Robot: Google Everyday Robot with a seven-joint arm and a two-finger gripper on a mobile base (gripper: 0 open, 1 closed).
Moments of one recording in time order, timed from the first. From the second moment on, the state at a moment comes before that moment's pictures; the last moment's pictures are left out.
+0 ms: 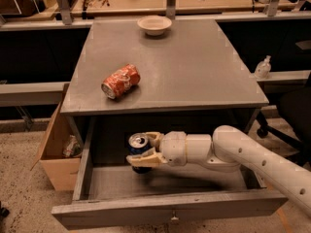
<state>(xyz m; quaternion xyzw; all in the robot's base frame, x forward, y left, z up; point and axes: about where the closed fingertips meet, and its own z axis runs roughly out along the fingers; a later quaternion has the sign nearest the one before) 0.496 0.053 0.718 -0.49 0.58 0.42 0.49</state>
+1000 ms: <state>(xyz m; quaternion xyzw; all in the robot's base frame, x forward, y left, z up) 0.506 0.067 0.682 -0.53 0.57 0.37 0.50</state>
